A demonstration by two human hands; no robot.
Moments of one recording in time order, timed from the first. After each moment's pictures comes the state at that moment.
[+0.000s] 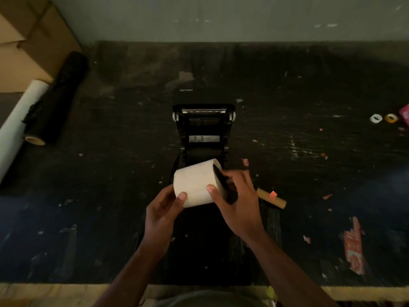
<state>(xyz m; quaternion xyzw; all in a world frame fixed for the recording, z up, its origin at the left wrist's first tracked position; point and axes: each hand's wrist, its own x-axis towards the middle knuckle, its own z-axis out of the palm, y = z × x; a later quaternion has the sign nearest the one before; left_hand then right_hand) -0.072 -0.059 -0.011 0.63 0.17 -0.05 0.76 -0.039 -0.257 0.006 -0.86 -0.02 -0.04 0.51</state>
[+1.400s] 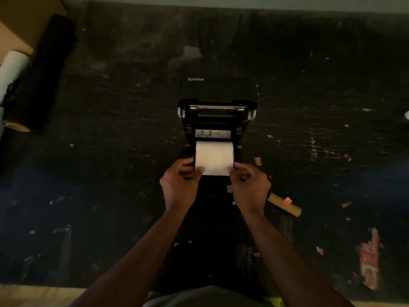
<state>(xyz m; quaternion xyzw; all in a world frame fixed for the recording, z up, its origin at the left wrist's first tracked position) 0.045 -0.075 -0.056 0.84 0.24 0.03 0.49 0.053 -0.239 -0.061 -0.85 0.19 -0.05 0.49</state>
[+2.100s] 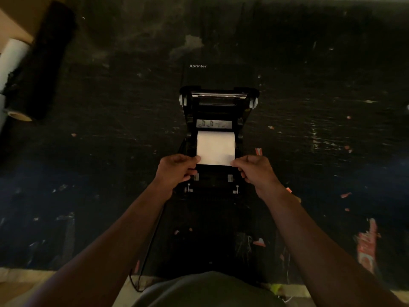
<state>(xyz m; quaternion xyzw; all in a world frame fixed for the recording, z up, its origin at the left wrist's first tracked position) 0.060 -0.044 -0.060 0.68 0.32 -0.21 0.62 0.077 -0.269 -0.056 -0.74 0.25 0.24 0.58</state>
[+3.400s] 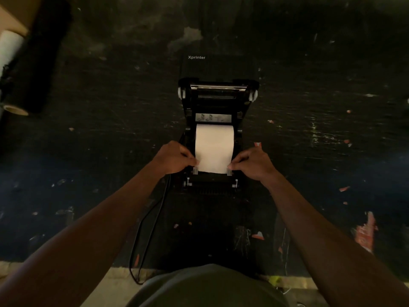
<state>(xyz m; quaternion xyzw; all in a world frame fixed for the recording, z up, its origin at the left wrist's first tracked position) 0.092 -0.022 -0.071 0.88 0.09 -0.30 0.35 0.087 -0.281 -0.058 -0.88 0.07 0.28 0.38</state>
